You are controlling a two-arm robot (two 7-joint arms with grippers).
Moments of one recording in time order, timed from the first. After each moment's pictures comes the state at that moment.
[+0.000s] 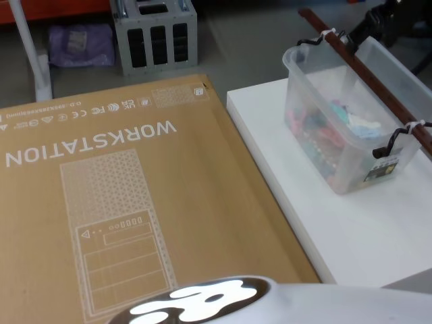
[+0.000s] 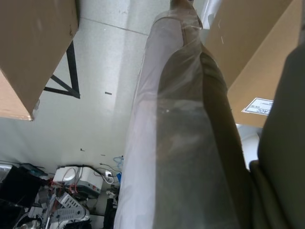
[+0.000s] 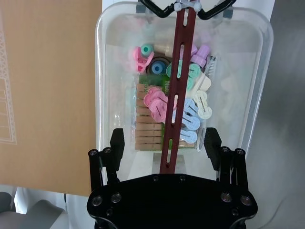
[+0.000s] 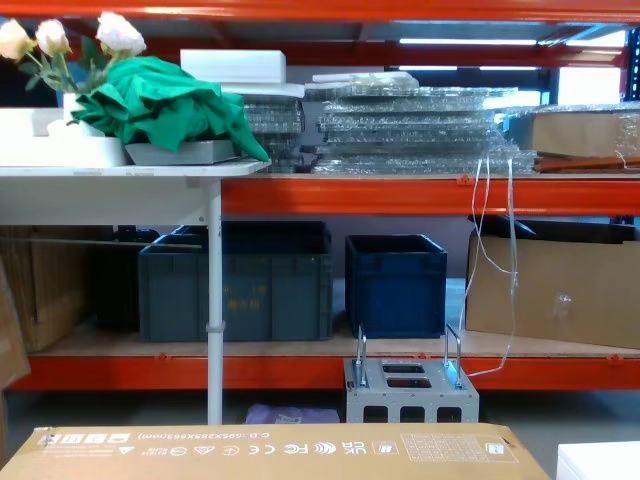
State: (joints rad) left arm -1.47 0.97 1.56 -0.90 0.05 0.15 -1.47; right arm 1.23 0.93 -0.98 -1.18 -0.20 0.01 1.46
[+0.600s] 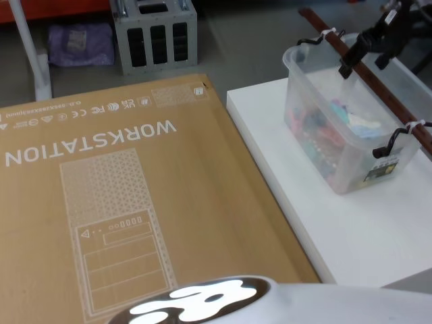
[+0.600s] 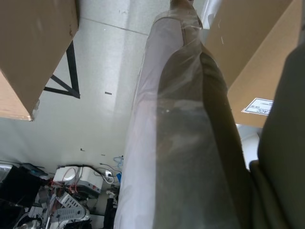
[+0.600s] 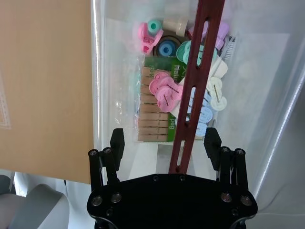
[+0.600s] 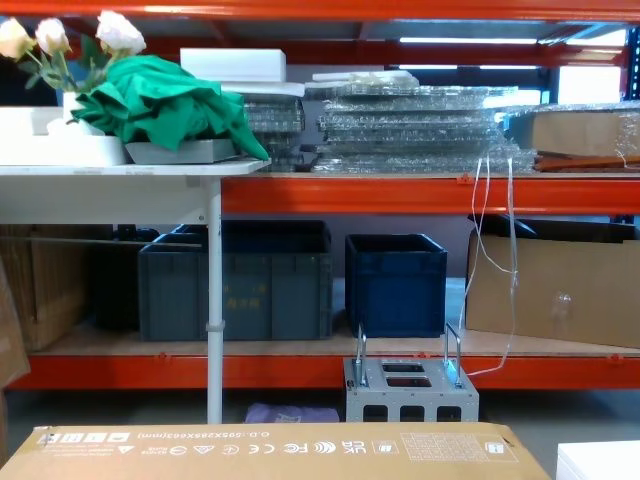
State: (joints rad) left arm -1.47 0.97 1.56 -0.90 0.05 0.15 -1.47; right arm 1.23 0.89 -1.04 -1.12 -0.18 -0.03 1.50
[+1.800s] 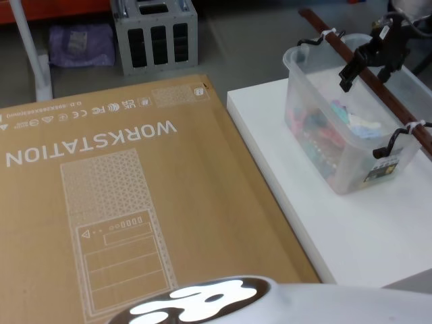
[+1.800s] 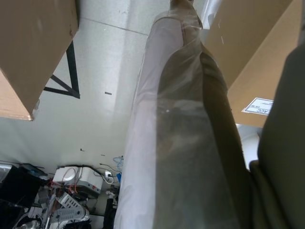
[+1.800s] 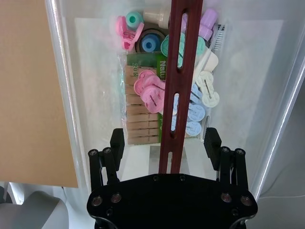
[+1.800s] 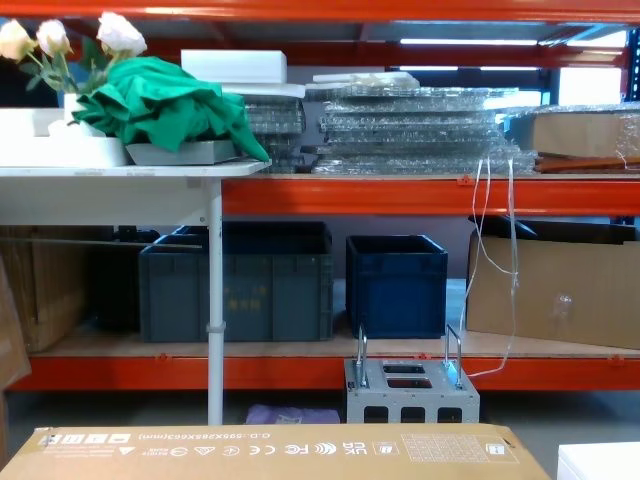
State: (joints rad) left arm -1.47 0.97 1.56 -0.90 0.05 0.15 -1.47; right arm 1.24 0.84 -1.10 -1.03 -0.22 0.01 1.49
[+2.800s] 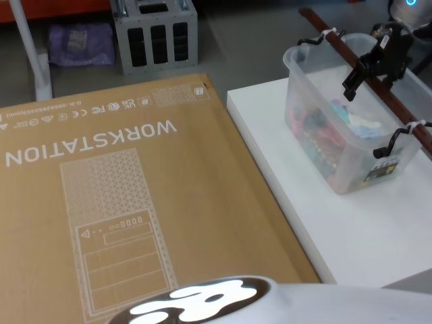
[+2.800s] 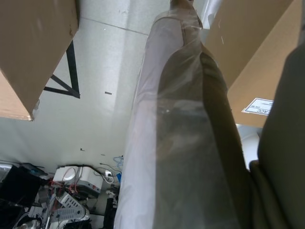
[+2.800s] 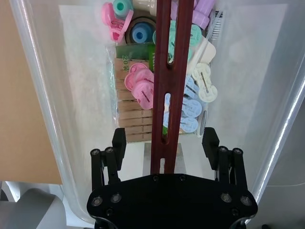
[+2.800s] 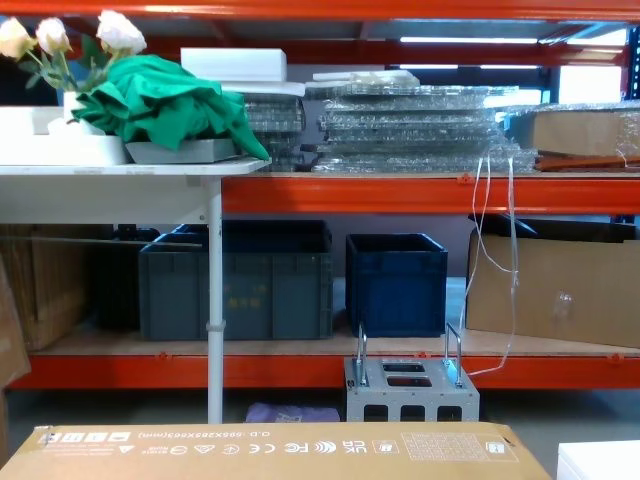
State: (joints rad) left arm -1.47 0.97 1.56 -0.90 0.05 0.15 -1.47; right arm 1.24 0.82 -1.13 -0.99 -0.23 0.00 1.51
